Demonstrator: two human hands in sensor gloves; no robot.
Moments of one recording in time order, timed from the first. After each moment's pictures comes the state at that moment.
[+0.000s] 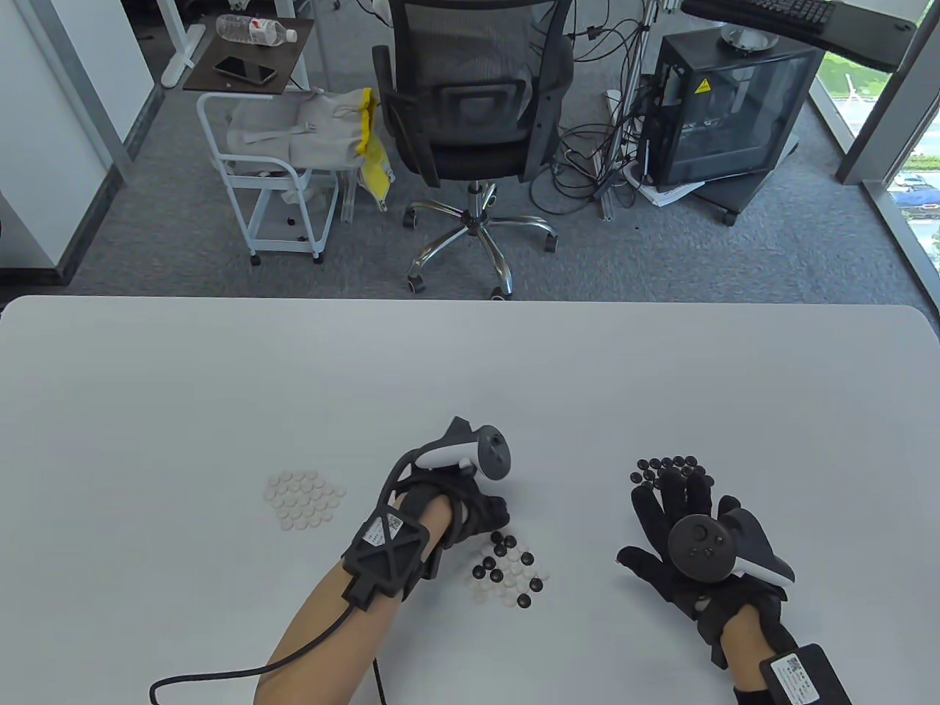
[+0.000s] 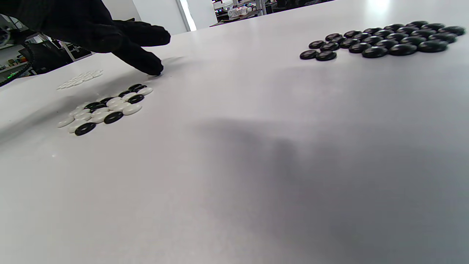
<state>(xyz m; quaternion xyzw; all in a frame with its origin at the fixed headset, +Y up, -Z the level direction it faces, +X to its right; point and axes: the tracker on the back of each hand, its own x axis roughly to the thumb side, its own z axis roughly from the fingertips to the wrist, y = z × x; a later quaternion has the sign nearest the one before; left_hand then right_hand) -0.071 -0.767 -0.398 -0.44 -0.18 0.03 0.88 0.250 -0.750 -0.281 0.23 0.15 0.95 0.12</state>
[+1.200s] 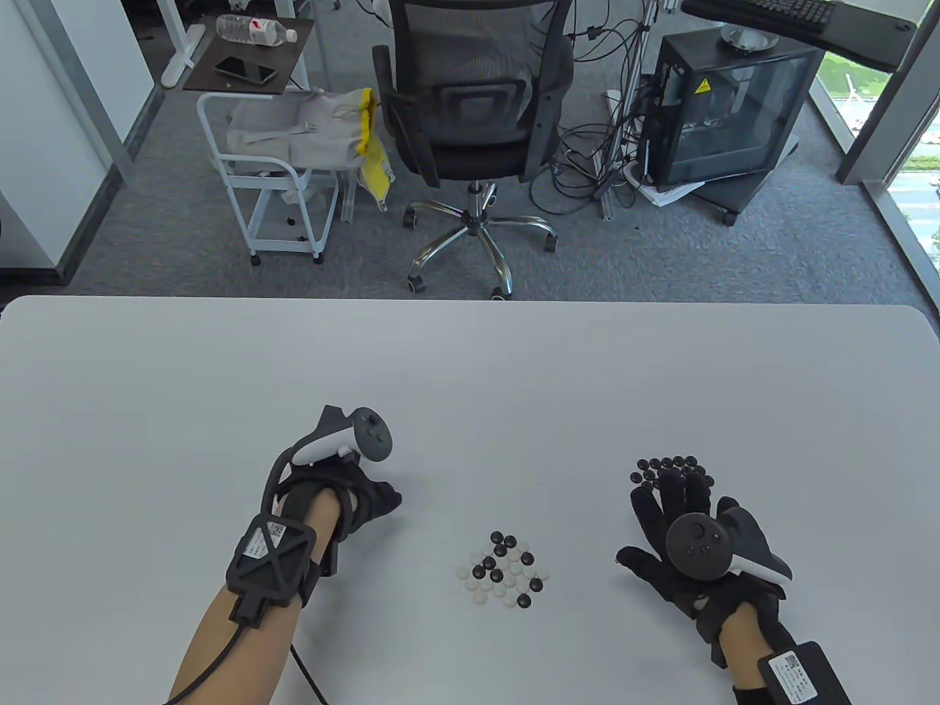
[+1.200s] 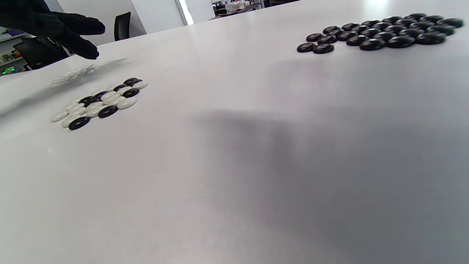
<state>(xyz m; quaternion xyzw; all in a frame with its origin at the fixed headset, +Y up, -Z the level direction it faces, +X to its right) -0.173 -0.735 -0.382 -0.41 -0.12 0.04 0.90 0.249 -0.752 -0.282 0.23 0.16 0.95 0.12</state>
